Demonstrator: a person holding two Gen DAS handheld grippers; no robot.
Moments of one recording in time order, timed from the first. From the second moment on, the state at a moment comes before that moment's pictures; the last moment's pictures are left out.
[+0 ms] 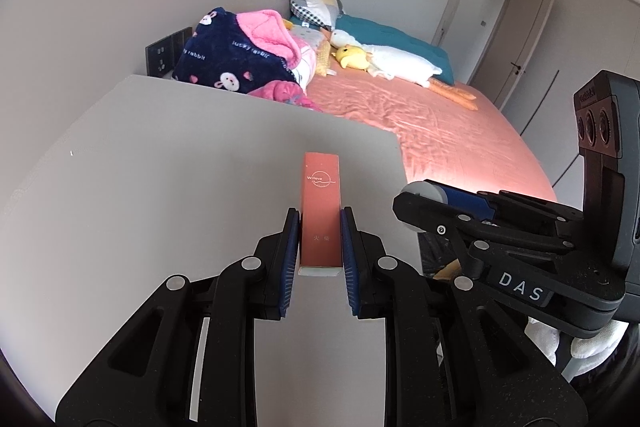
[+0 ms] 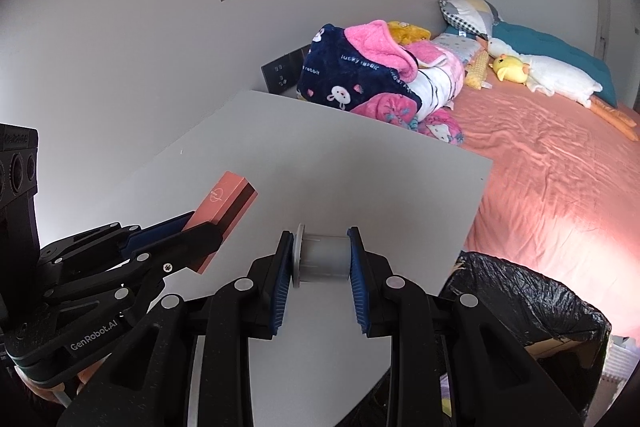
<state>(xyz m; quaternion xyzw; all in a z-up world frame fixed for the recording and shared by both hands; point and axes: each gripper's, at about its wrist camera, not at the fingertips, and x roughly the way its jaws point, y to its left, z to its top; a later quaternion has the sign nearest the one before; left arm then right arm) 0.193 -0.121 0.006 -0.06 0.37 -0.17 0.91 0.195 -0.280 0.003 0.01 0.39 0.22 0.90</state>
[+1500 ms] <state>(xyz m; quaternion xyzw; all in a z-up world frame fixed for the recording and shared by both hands) 0.152 -0.294 0.009 -0.04 0.41 -0.37 0.83 0.111 -0.477 0.028 0.09 0.35 0.09 0.93</state>
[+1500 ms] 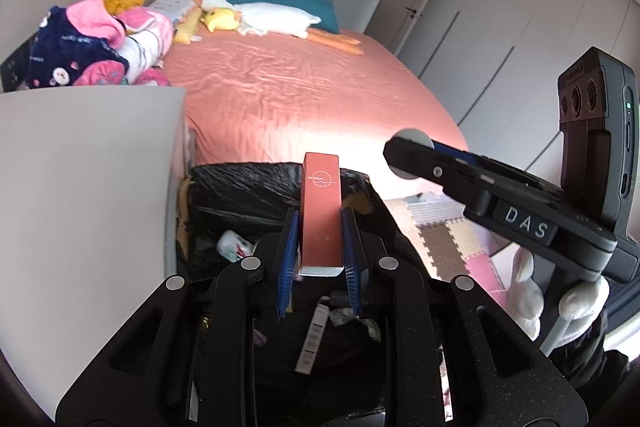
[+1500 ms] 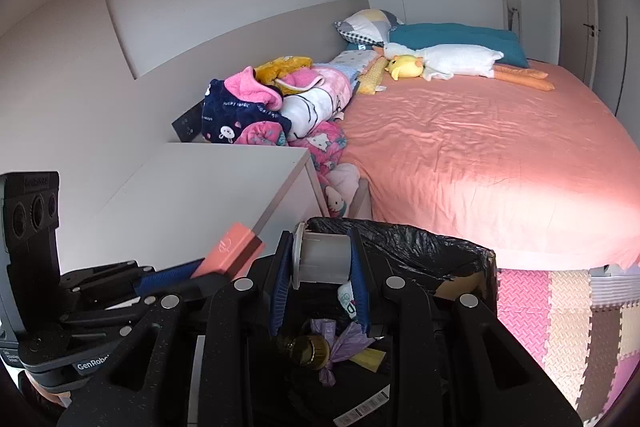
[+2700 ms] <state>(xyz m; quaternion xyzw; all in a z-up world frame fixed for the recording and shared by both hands) 0.142 -0.285 0.009 -0.01 0.38 -0.30 0.88 0.093 -0.491 0.031 0.10 0.33 0.05 0.94</state>
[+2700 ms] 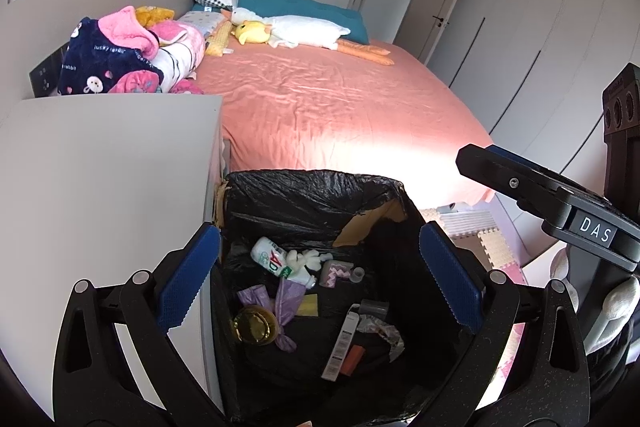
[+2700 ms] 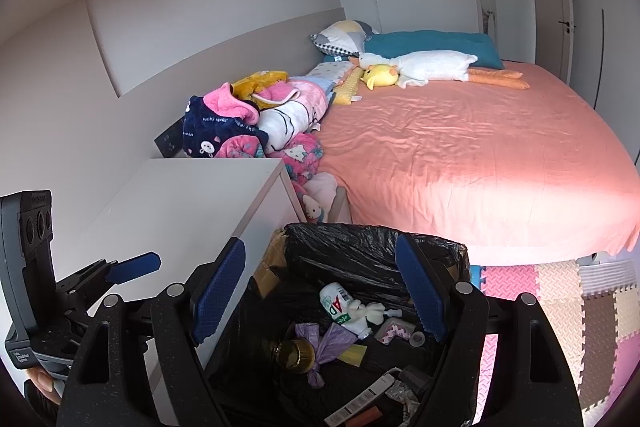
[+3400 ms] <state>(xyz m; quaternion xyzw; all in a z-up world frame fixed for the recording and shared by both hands) 0.143 -0.284 0.010 -0.02 0.39 -0.30 0.87 0.092 -0.489 0.032 0.10 0.33 0.05 0.94</state>
